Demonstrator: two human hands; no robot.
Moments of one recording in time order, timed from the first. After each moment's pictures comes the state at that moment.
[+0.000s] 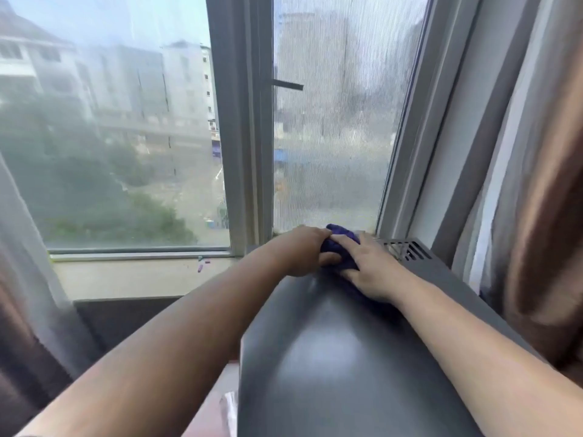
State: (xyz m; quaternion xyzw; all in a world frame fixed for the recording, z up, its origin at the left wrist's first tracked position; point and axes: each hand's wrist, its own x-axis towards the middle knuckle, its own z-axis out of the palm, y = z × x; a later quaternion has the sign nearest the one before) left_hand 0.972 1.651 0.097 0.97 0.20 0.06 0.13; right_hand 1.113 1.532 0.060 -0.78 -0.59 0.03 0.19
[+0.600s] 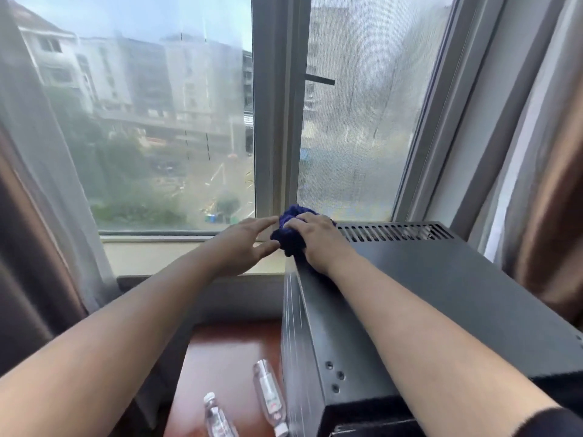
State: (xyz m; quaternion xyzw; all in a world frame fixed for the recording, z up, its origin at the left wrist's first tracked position) left_hand 0.776 1.692 0.084 0.93 0.29 0.13 0.19; right_hand 0.960 1.610 0.061 -0.77 -0.63 -0.03 0.14
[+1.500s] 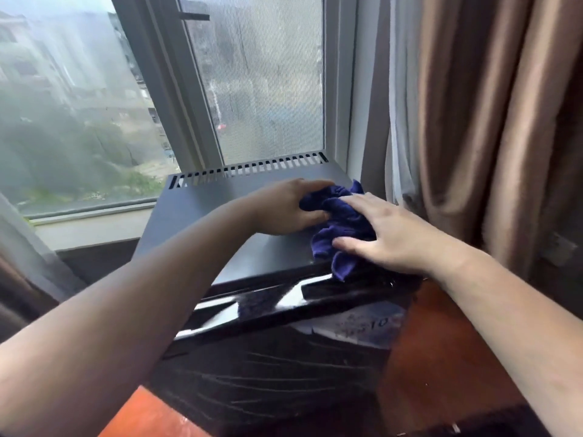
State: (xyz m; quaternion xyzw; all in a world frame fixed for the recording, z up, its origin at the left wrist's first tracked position) left_hand 1.008 1.432 0.087 0.98 0.14 0.05 0.16; right_hand 1.138 1.251 0.058 -0.75 -0.61 0.04 0.24
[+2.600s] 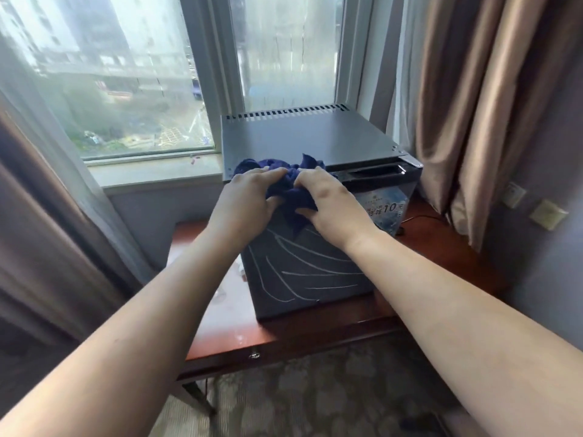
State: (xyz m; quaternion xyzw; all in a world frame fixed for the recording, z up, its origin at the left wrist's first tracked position) left_hand 0.754 1.345 0.037 0.92 0.27 0.27 0.11; right_hand 0.889 1.224 0.023 -0.74 -0.59 -0.04 0.32
